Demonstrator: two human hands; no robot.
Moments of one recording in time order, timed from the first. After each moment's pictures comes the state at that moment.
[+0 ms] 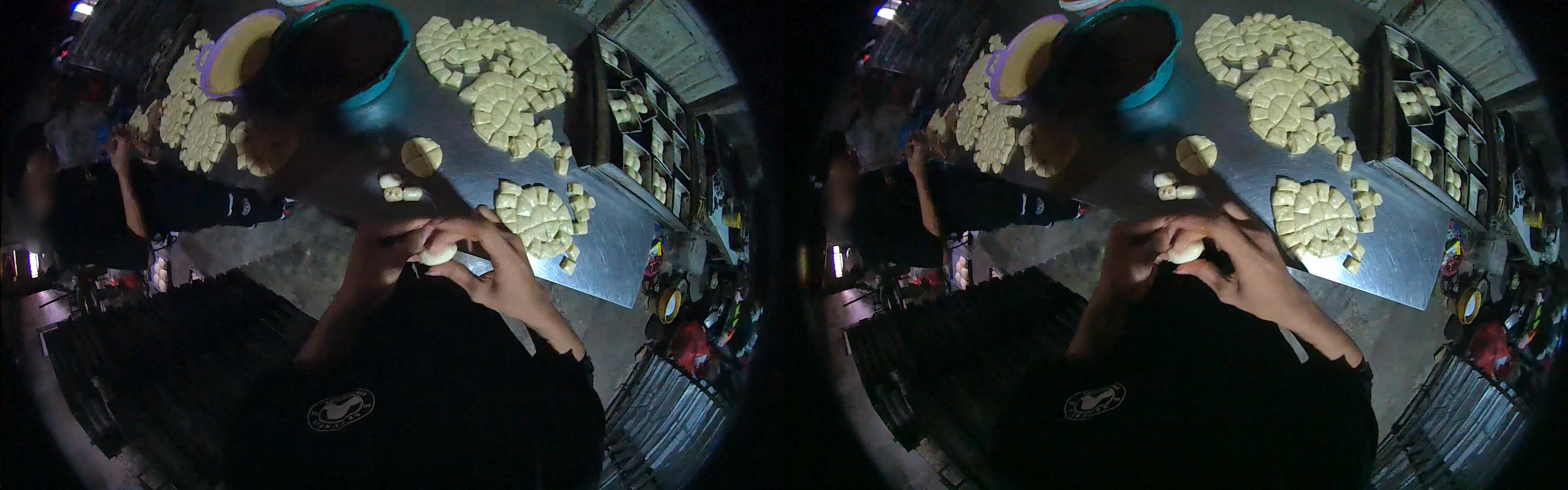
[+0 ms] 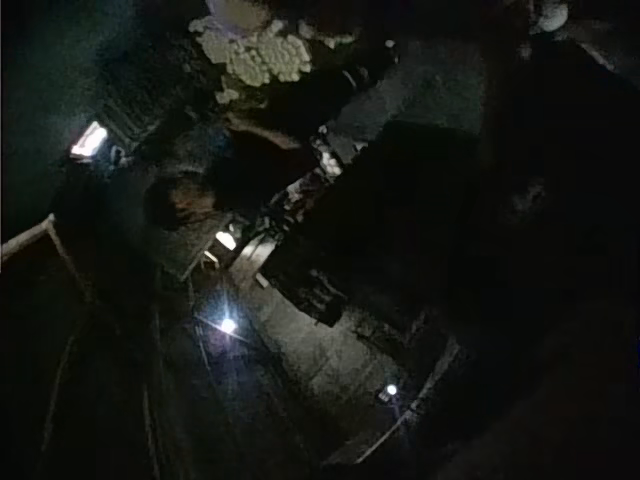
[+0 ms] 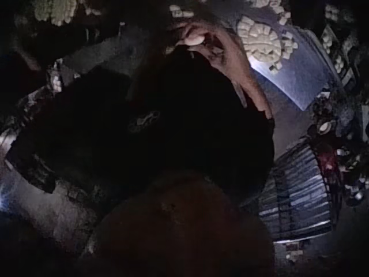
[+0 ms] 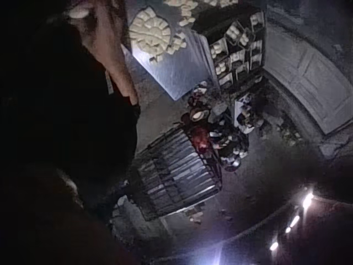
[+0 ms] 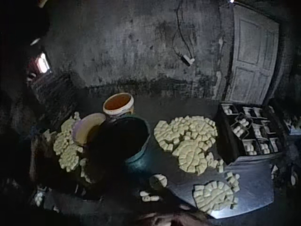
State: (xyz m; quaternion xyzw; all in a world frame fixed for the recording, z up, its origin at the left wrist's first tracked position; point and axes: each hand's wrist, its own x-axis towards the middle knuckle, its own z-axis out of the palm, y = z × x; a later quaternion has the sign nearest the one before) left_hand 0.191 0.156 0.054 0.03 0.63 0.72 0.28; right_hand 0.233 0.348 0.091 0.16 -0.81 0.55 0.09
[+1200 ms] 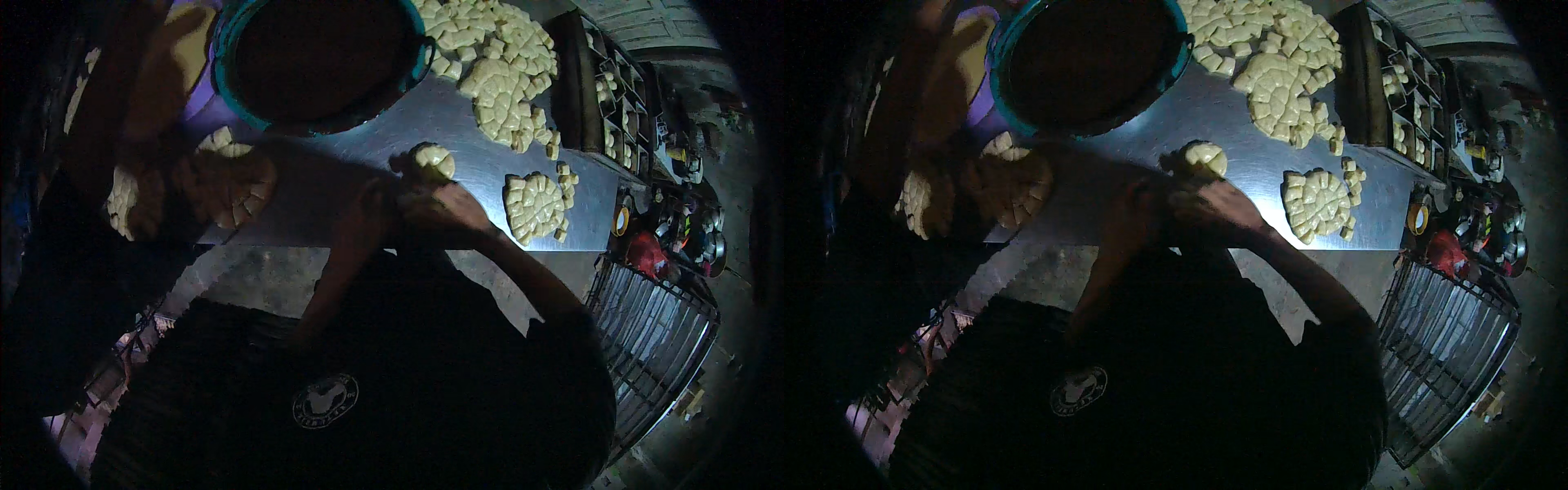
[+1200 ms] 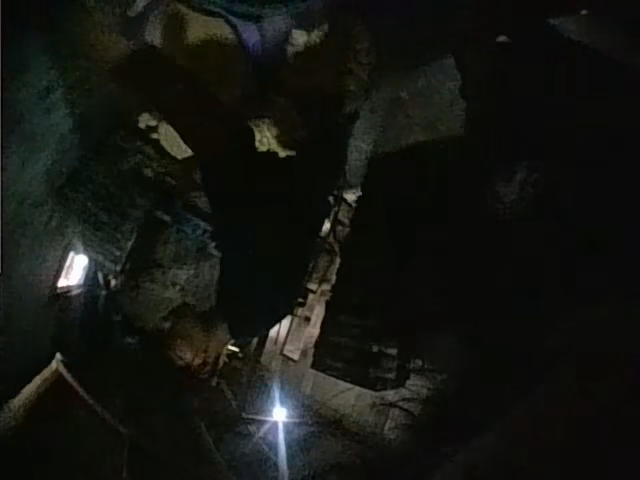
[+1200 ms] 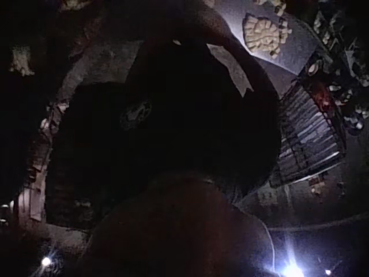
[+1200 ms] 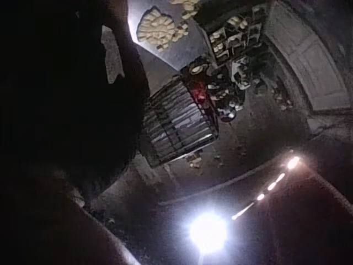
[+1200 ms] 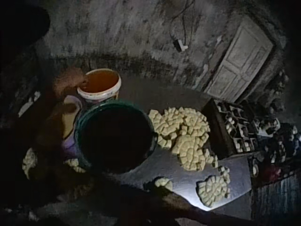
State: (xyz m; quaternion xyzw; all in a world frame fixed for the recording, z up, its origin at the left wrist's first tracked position) left_hand 0.044 0.092 -0.094 0.19 0.83 0.49 0.20; right_hand 0.145 0.318 -0.096 0.19 -0.97 0.17 -0.06
